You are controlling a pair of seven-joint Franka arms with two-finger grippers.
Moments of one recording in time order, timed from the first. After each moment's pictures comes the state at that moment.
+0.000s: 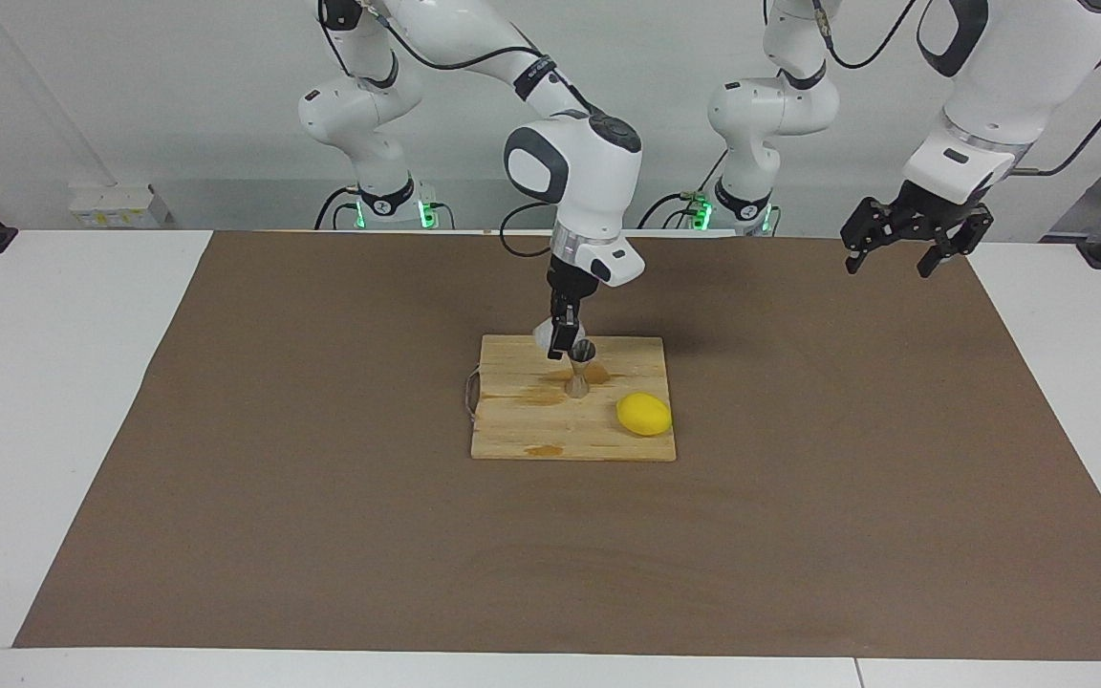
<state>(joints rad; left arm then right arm) -0.01 -0.04 -0.09 -1.62 -0.02 1.61 0.01 0.72 0.27 -0.01 -1.76 -0.35 2.06 -0.68</state>
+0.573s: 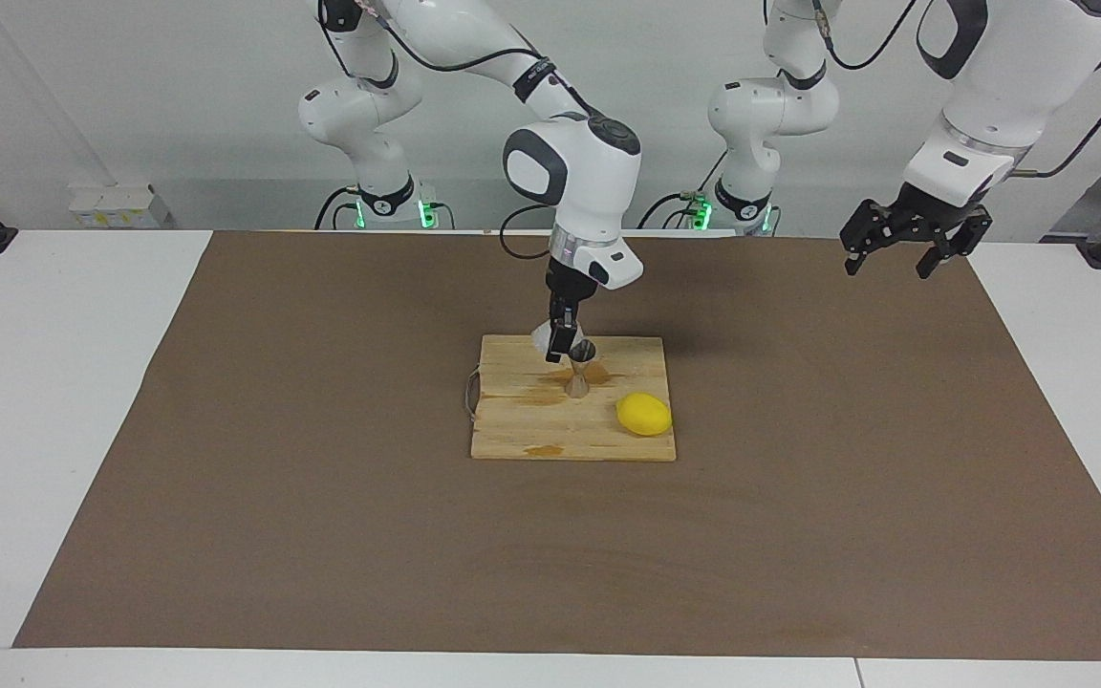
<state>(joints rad) -0.01 -0.04 -0.09 -1.62 -0.02 1.61 0.00 0.71 0.28 -0.02 -1.76 -0.35 2.06 -0.67</state>
